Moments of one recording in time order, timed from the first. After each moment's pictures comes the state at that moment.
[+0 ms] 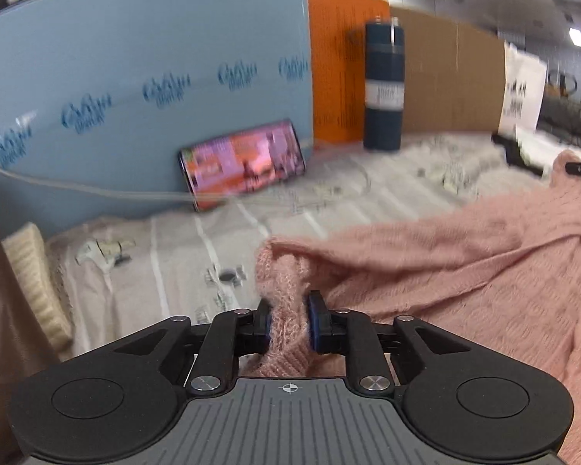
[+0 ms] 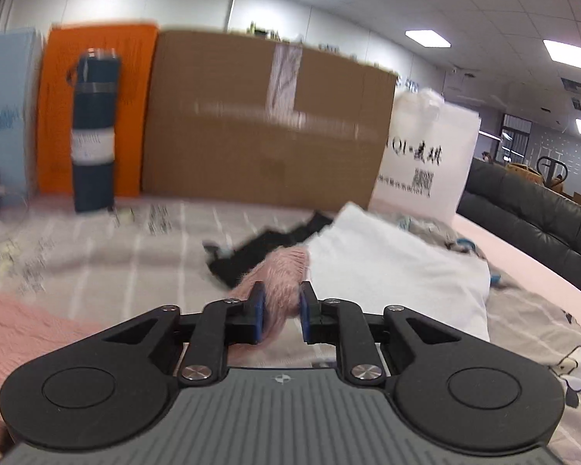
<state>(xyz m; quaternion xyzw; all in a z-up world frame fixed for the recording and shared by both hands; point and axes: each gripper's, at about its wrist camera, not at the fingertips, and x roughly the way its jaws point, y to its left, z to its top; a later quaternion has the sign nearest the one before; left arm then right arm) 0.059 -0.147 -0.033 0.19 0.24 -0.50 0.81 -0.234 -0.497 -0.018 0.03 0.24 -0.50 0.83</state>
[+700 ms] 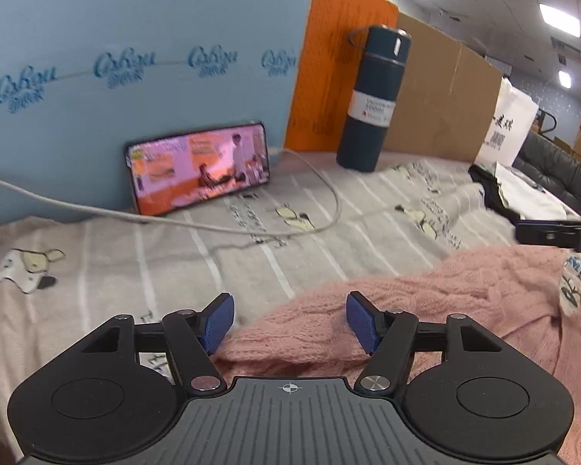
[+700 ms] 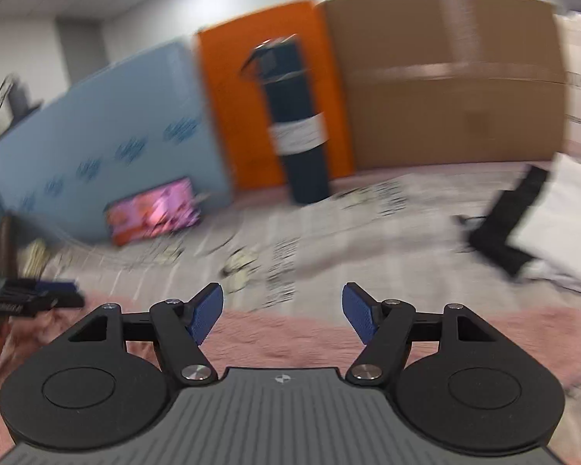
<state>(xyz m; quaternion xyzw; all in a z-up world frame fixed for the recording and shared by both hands) 0.083 -0.199 -0.028 0.12 0.30 -0.56 0.76 -0.147 -0.441 0.005 0.17 0.24 -0.20 0.93</state>
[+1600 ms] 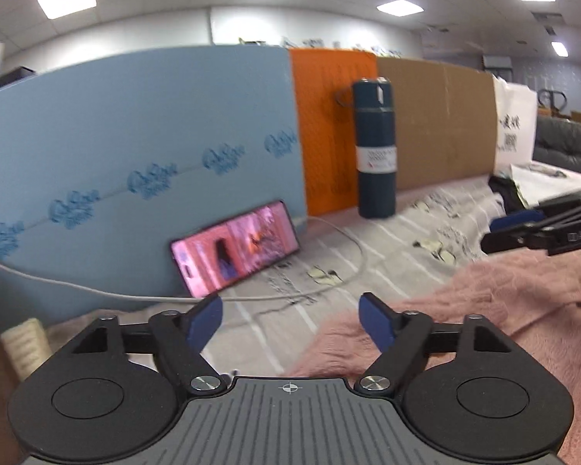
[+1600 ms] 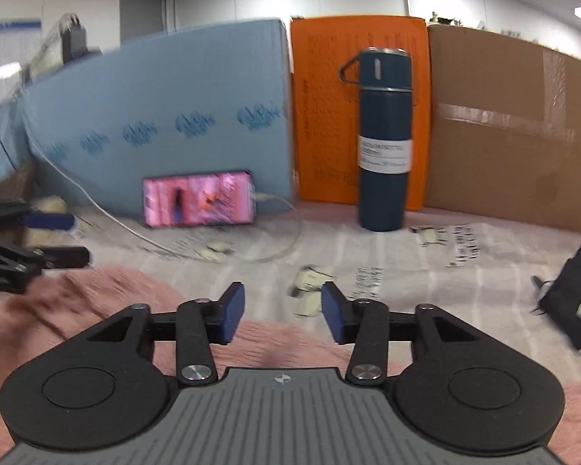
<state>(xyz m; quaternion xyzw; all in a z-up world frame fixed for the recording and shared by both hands) 0.051 -0.160 0.009 0.16 0.15 -0.50 0.84 -0.115 -0.408 0.007 0.13 0.20 -0.15 0.96</state>
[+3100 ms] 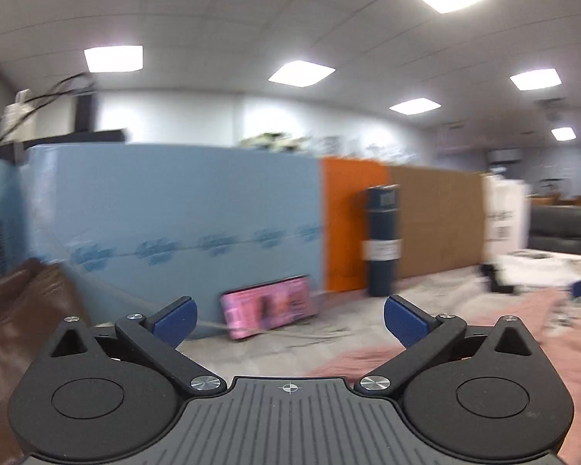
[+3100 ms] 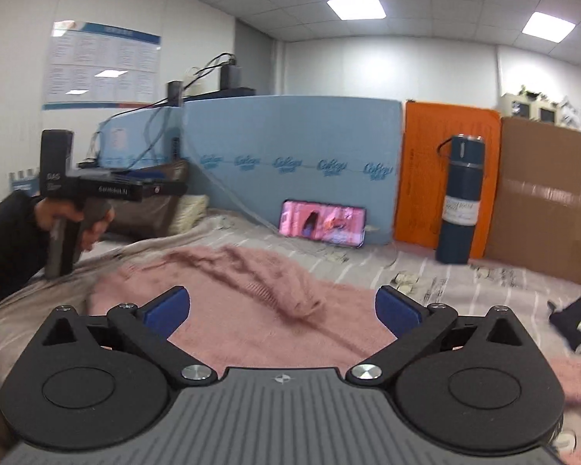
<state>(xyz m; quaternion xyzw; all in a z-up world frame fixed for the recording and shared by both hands) 0.018 -0.042 0.016 0.05 0.03 -0.57 0.82 -0.254 -0.300 0.018 0.00 0.15 -0.03 0.99</state>
